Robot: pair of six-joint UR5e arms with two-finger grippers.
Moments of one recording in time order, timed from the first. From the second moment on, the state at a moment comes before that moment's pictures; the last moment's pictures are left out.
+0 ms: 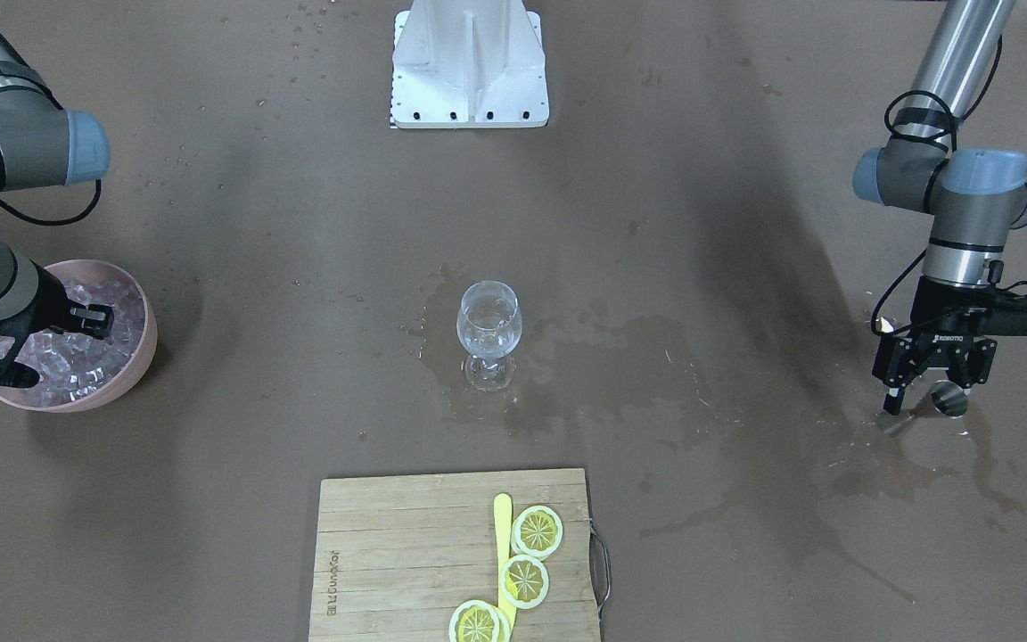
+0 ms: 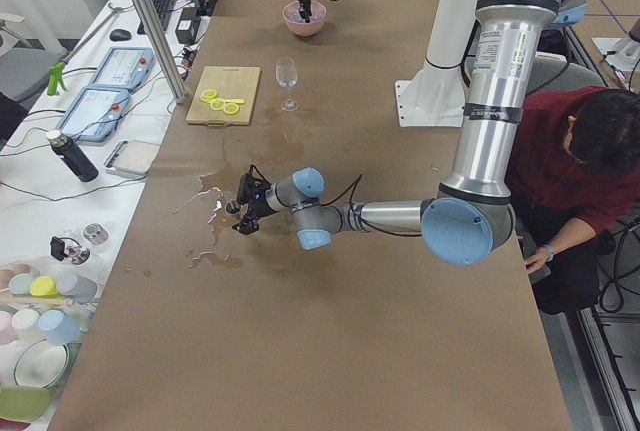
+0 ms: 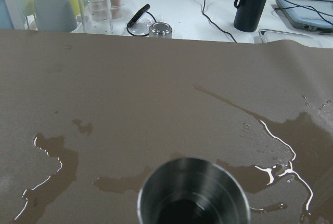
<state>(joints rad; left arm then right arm) -0.87 -1.71 -1.24 -2.89 -1.48 -1.04 0.97 -1.30 1.64 -1.68 2.18 0.74</state>
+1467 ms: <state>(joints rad) -0.85 -1.73 -1.22 -2.89 -1.42 -1.03 0.97 -1.30 1.64 -1.68 2.15 0.78</state>
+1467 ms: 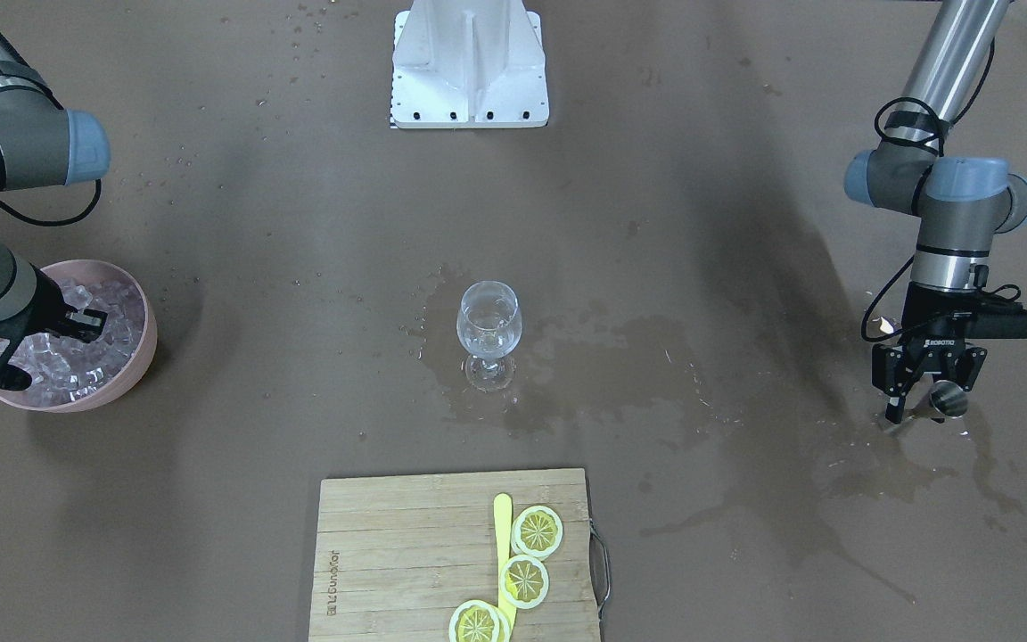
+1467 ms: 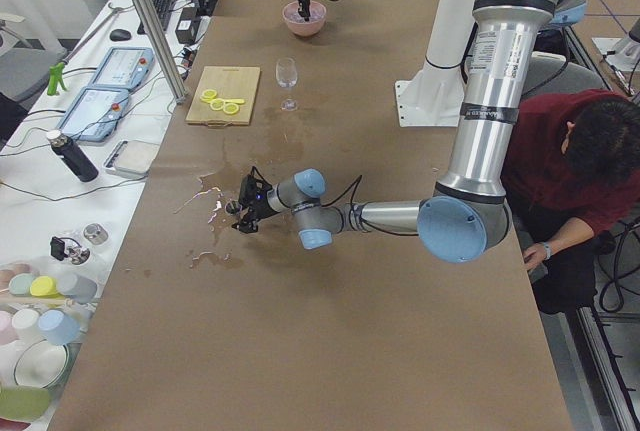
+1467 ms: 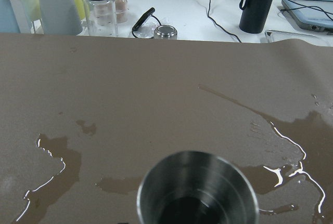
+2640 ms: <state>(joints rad) -0.85 -1.73 -1.21 -2.89 -1.39 -0.99 1.06 -1.30 1.75 -1.68 2.12 0.78</state>
